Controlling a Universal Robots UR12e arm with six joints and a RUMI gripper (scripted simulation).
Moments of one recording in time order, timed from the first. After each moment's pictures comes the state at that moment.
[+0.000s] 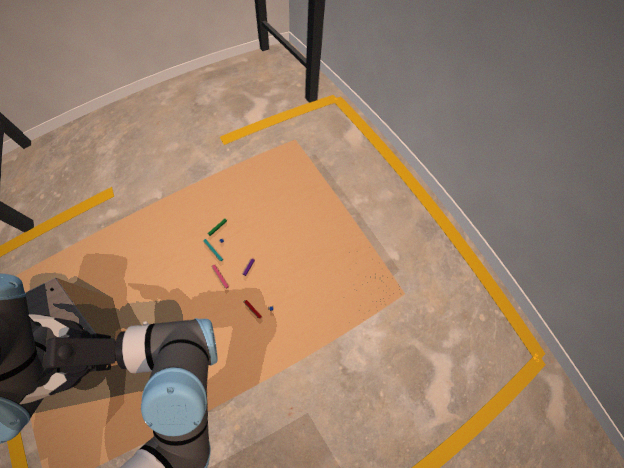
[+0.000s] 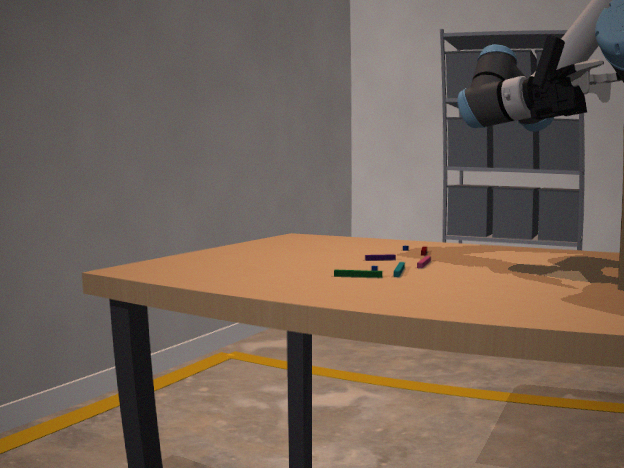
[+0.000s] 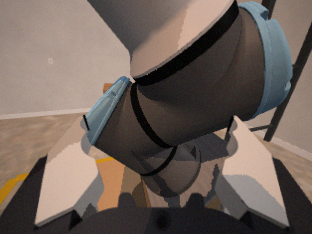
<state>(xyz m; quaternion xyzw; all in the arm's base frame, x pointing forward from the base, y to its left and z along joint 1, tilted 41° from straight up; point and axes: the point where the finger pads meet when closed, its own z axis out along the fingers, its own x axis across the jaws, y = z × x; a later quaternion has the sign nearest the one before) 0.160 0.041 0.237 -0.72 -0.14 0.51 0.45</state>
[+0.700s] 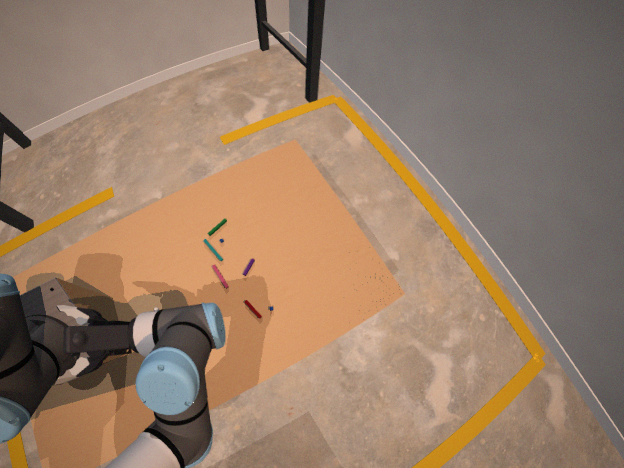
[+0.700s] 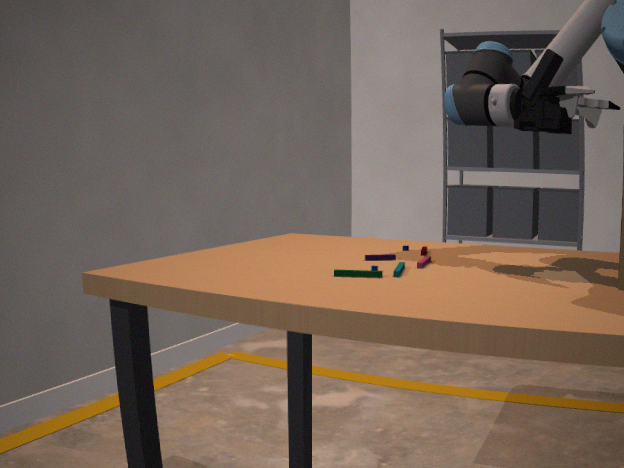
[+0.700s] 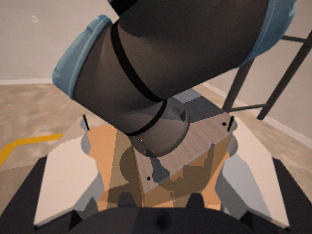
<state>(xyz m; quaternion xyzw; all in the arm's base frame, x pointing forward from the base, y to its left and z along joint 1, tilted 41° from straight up) 0.174 0.014 0.174 -0.76 -0.21 0.48 0.39</state>
